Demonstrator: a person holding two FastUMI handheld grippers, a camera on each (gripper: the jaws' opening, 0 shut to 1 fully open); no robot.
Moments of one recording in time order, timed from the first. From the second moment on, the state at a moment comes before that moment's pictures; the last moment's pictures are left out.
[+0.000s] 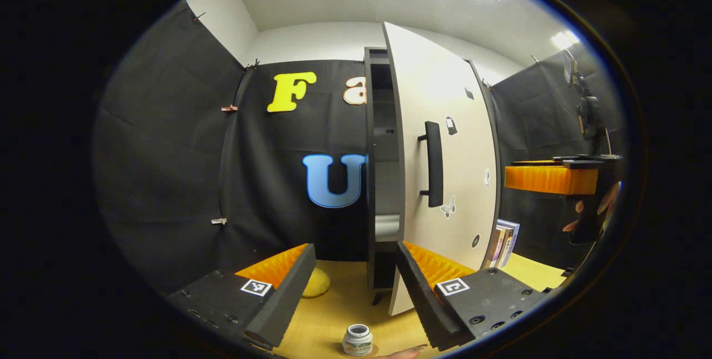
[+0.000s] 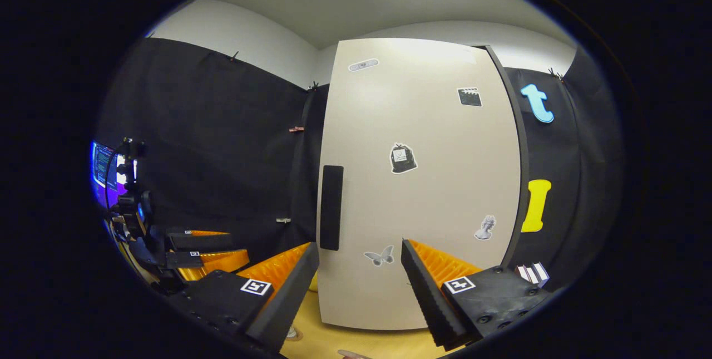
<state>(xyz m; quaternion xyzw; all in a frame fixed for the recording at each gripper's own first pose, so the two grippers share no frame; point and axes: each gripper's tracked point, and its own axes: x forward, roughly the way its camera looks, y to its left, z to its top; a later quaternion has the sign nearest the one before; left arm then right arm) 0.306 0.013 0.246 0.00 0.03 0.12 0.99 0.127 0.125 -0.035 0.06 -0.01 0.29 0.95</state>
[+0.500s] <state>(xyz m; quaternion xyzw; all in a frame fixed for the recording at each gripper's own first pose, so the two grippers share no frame) 0.308 0.005 0.254 0.01 0.03 0.12 0.99 0.129 0.119 -0.042 0.06 0.00 0.30 0.95</state>
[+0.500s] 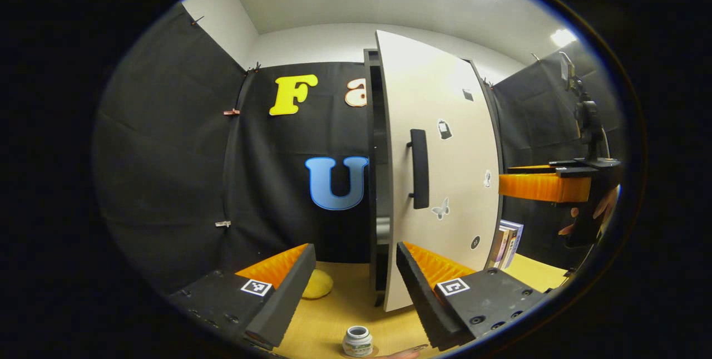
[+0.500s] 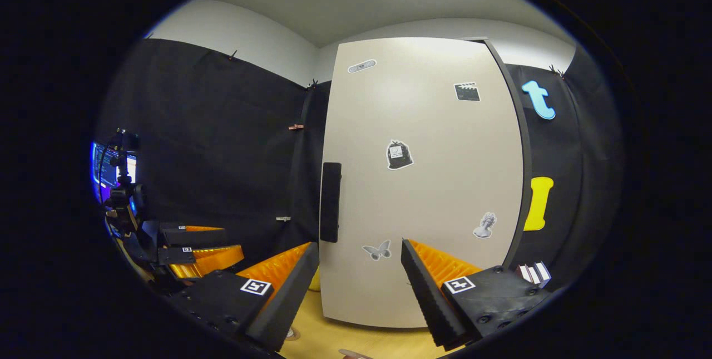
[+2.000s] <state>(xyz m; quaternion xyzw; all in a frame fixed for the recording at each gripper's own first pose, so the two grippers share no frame) 0.354 -0.092 0.255 -0.02 0.02 0.01 1.00 0.111 0.042 -0.056 0.05 0.01 0.21 0.98</state>
